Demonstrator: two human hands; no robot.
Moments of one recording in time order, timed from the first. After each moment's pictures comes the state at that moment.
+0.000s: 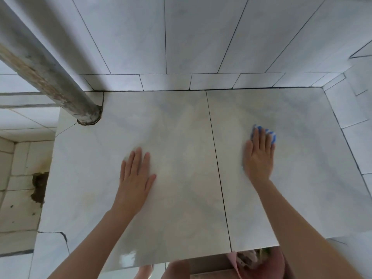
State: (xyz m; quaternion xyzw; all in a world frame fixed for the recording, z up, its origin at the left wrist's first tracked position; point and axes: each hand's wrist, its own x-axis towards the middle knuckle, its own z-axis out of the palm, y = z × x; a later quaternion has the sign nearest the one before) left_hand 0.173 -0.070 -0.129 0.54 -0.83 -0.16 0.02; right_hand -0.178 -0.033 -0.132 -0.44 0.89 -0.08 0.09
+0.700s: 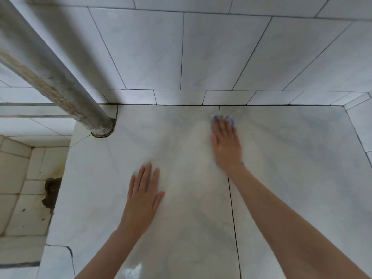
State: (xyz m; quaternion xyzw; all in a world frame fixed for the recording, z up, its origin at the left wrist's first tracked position) left_hand 0.172 -0.070 -0.126 0.54 -0.83 -0.14 0.03; right_hand -0.112 -0.149 -0.134 -0.63 0.77 -0.06 0.07
